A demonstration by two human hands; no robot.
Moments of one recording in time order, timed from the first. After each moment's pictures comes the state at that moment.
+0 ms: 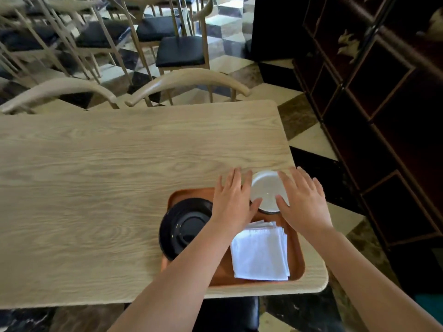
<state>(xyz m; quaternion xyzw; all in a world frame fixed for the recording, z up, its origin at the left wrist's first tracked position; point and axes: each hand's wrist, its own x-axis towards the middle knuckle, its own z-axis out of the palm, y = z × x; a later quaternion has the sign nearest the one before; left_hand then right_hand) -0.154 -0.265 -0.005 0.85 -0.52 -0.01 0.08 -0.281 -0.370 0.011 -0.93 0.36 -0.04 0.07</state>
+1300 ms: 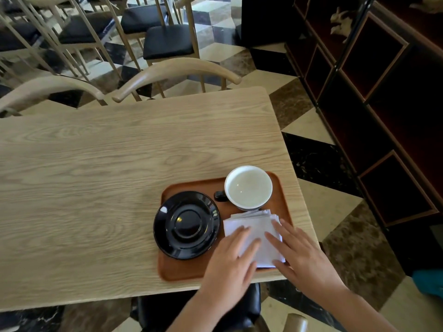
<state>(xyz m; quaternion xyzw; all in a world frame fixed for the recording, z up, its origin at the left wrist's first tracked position) -0.232 -0.161 -0.038 0.77 -0.60 -0.08 0.18 -0.377 -0.305 -0.047 -0.97 0.19 -0.03 0.15</state>
